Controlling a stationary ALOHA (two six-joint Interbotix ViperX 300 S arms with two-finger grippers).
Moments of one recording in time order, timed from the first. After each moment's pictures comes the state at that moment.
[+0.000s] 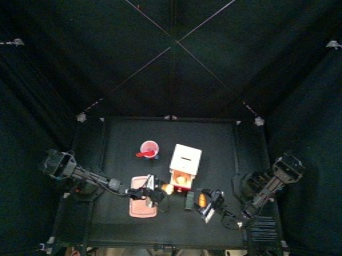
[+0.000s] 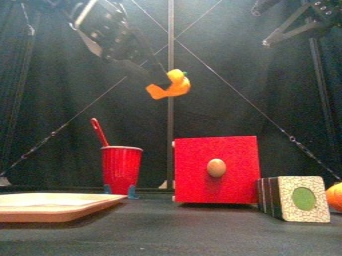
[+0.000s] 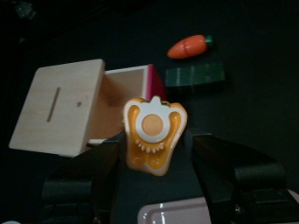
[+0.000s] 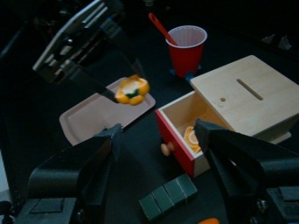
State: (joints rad) left arm -0.28 -0.06 0.58 1.34 0.42 -1.14; right arm 0.83 -0.21 0.67 -1.35 1.27 2.14
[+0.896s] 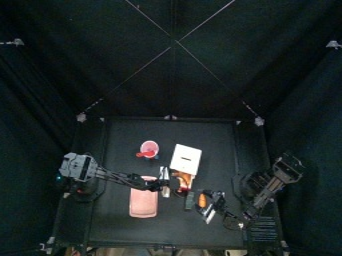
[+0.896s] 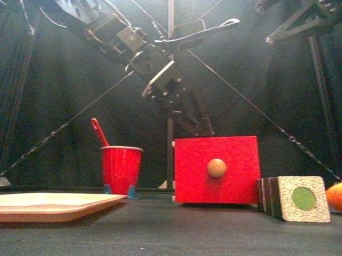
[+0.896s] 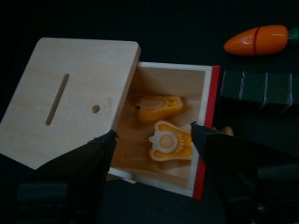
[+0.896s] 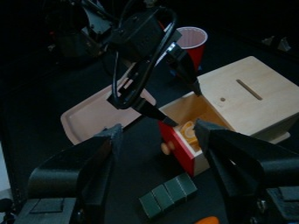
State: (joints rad) left arm -0.13 0.18 0.41 1.28 0.39 -1.13; right arm 0.86 -0.21 0.67 -1.35 1.28 2.14
